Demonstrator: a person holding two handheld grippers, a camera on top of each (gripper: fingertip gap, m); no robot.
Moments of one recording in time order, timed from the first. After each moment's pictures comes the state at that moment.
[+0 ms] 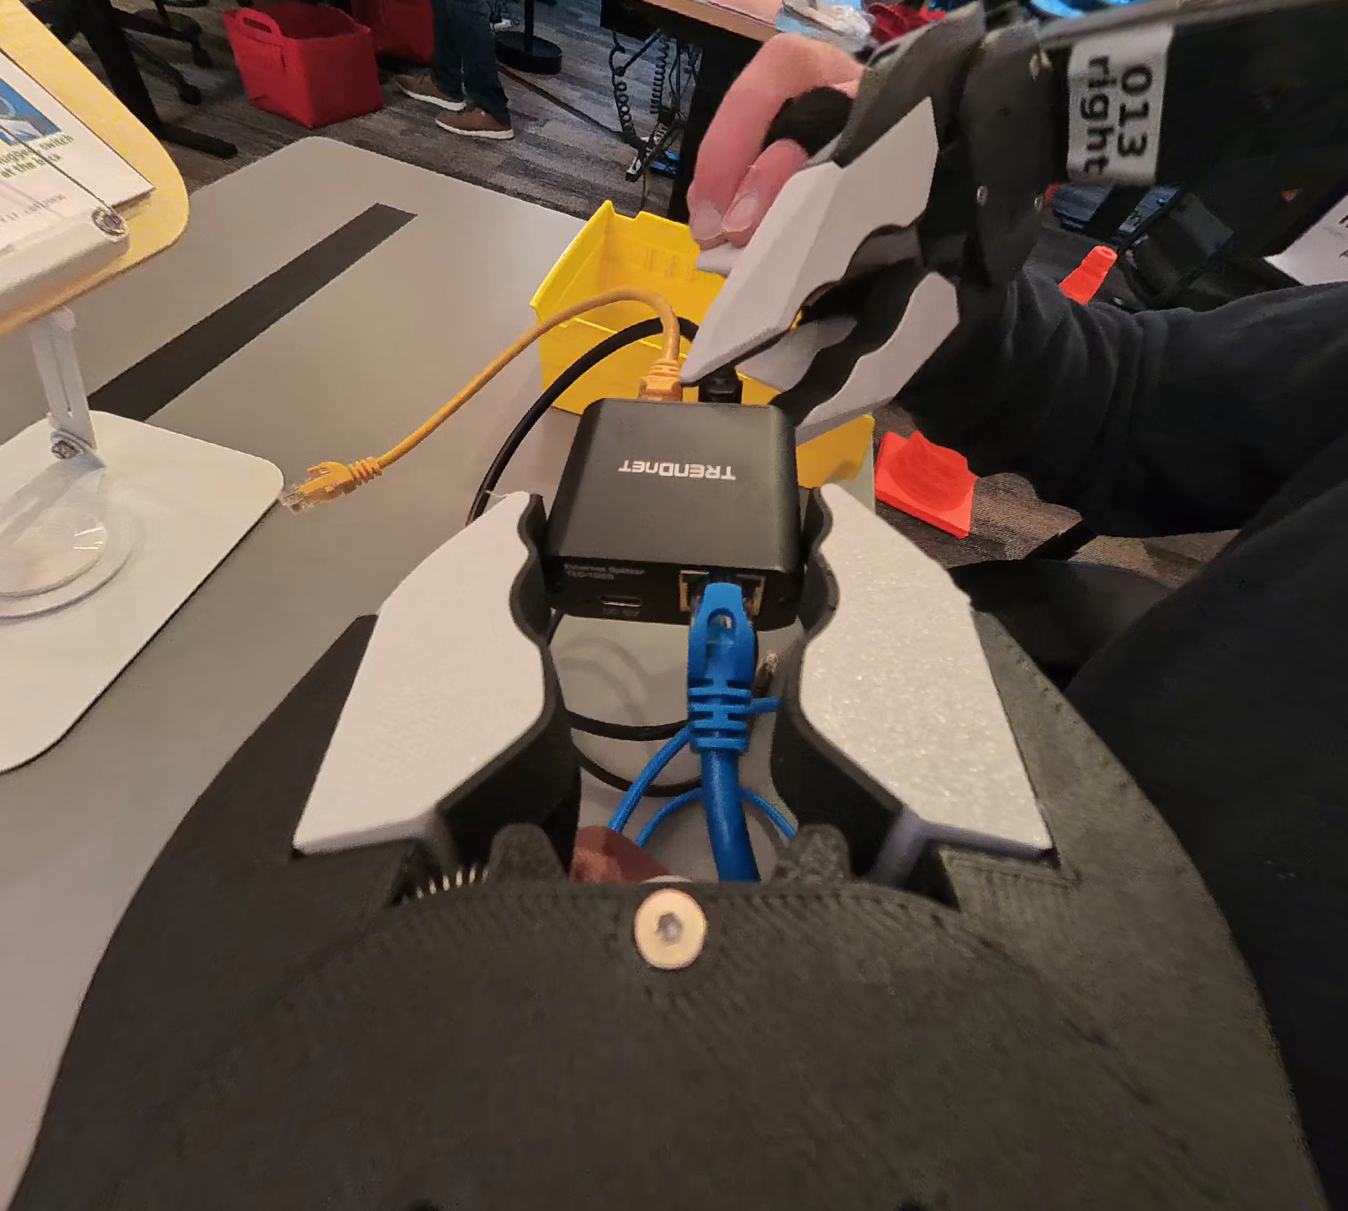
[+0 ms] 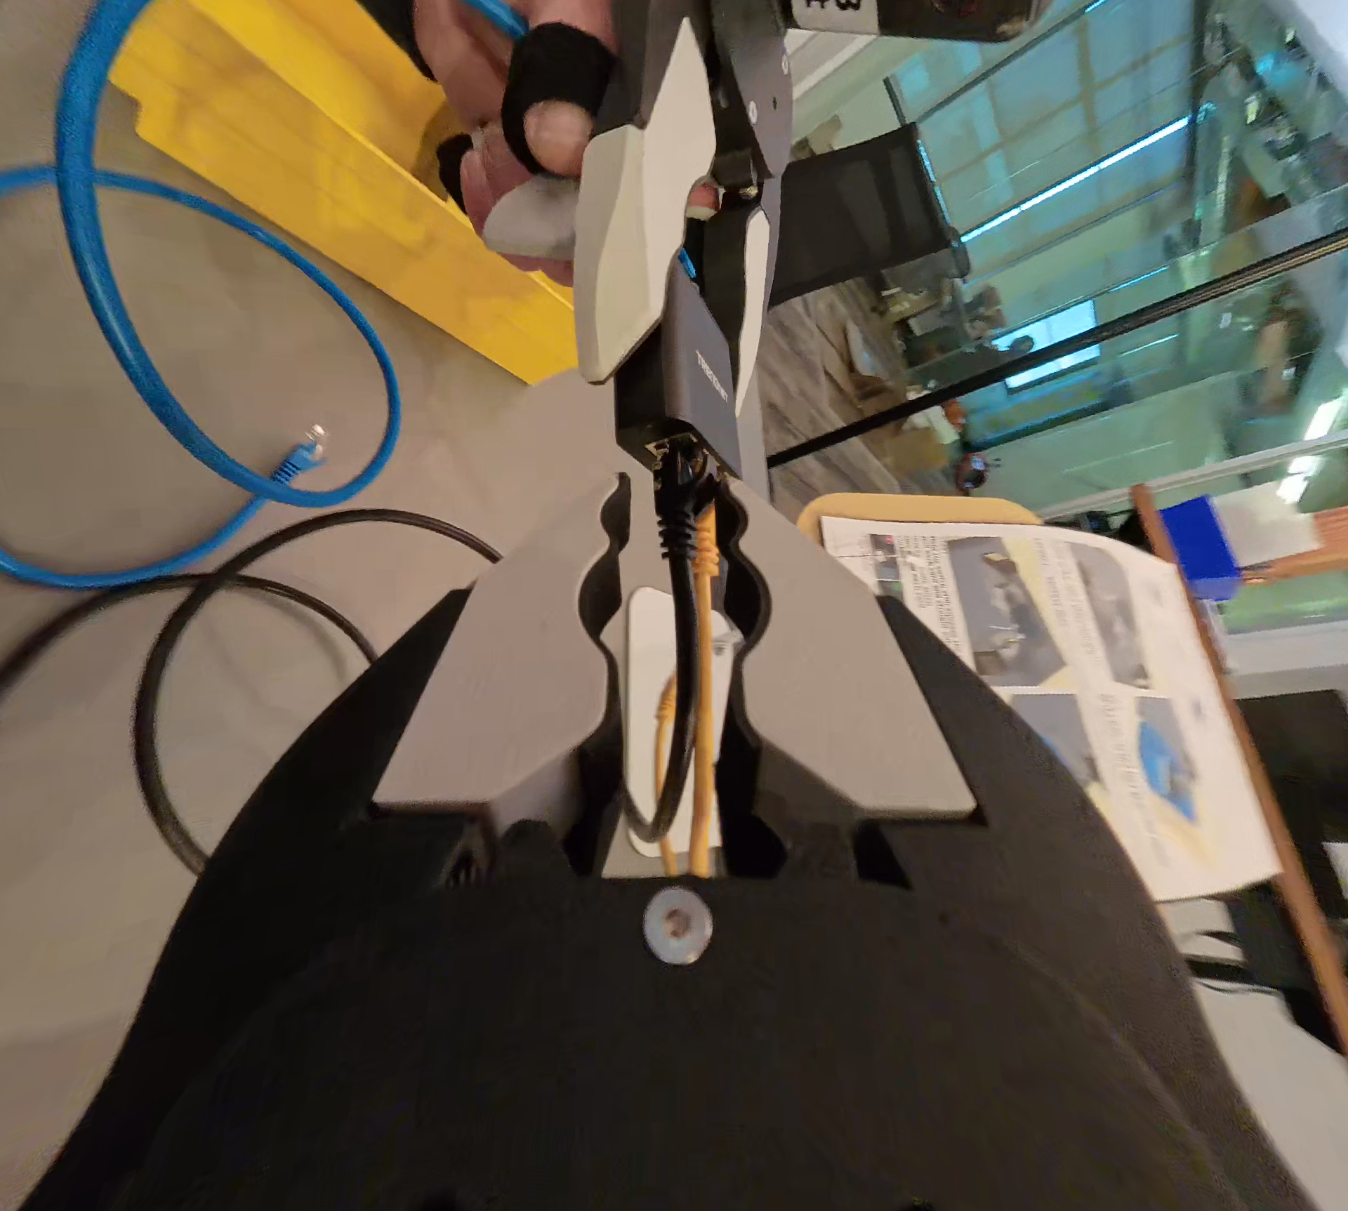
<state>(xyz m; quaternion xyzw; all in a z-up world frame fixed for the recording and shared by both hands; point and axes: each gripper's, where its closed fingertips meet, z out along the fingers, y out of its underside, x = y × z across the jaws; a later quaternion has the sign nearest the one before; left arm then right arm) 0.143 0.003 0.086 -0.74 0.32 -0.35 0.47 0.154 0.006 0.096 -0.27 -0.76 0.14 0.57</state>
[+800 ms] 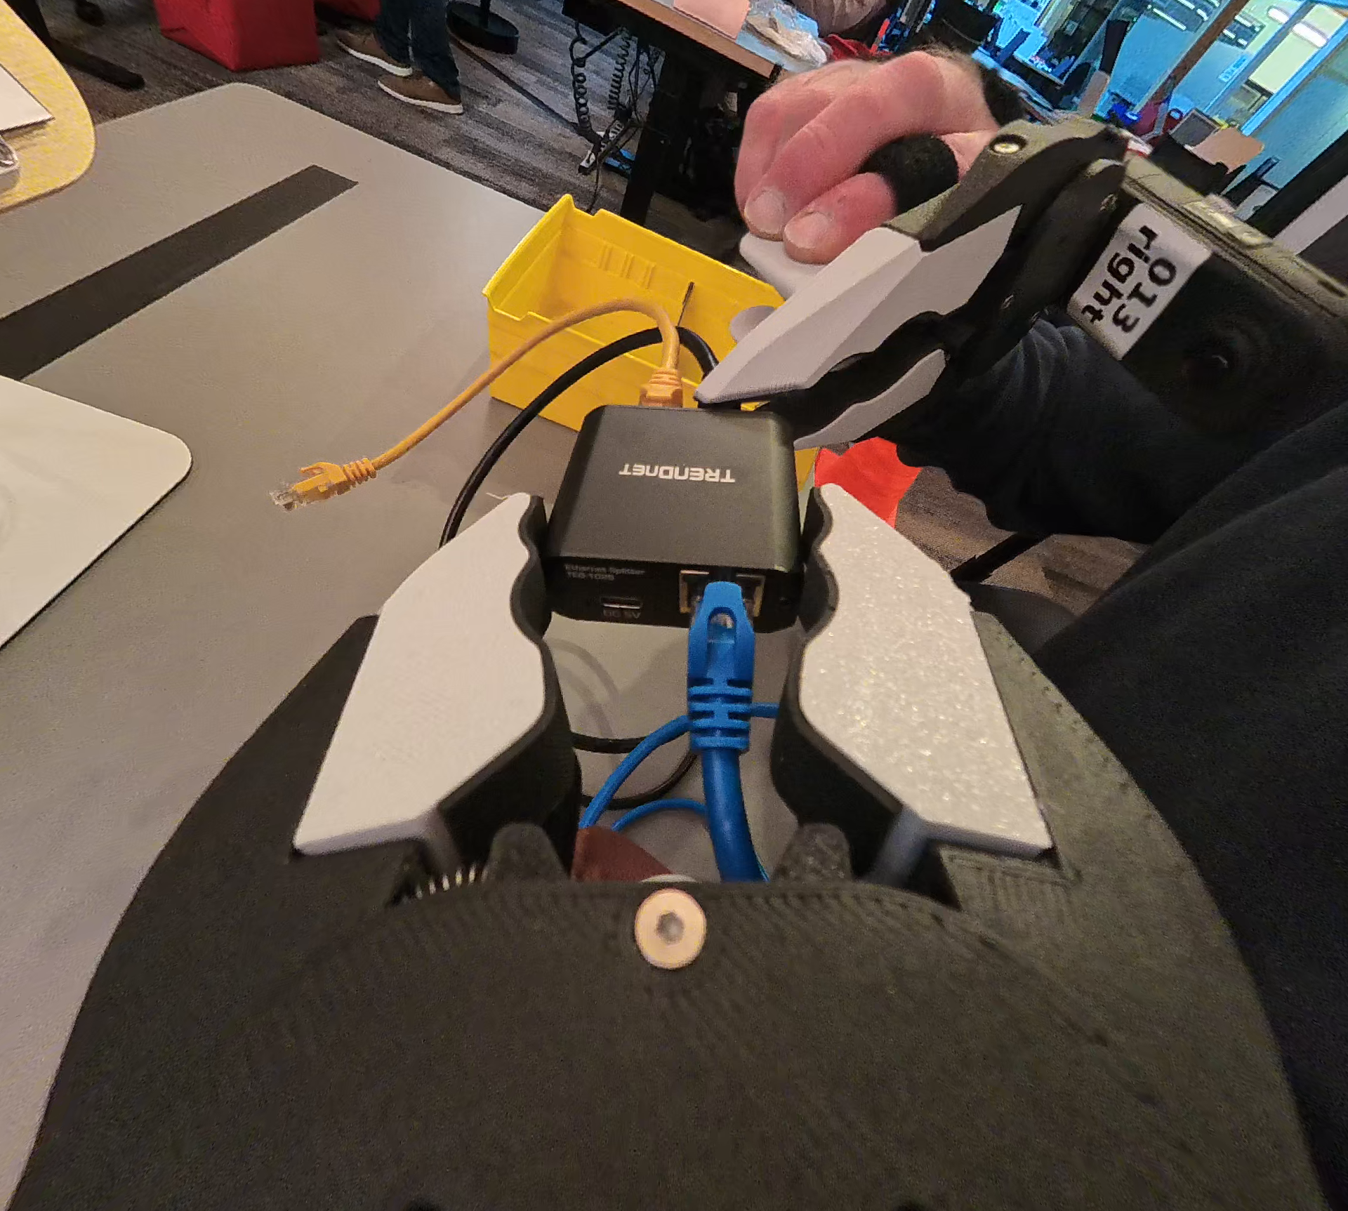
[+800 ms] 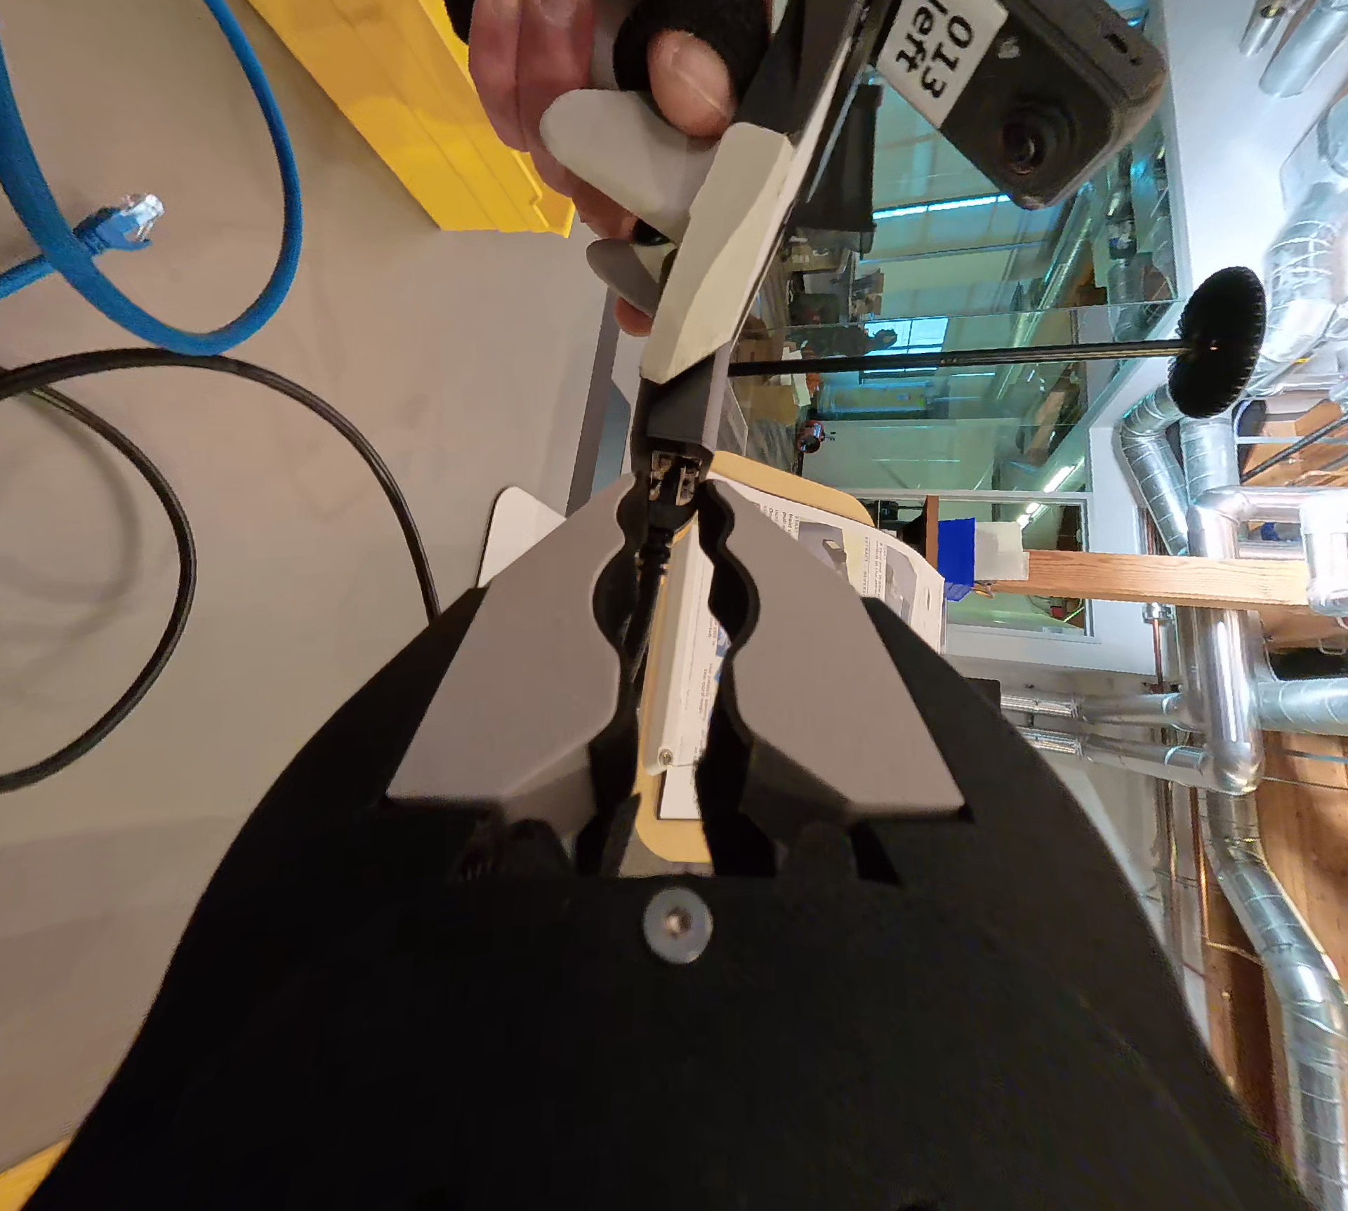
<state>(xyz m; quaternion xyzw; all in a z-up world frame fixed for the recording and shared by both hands) 0.152 0.002 0.088 -0.75 0.30 -0.40 0.44 0.158 0.004 0.099 -0.18 -0.78 -0.05 0.59</state>
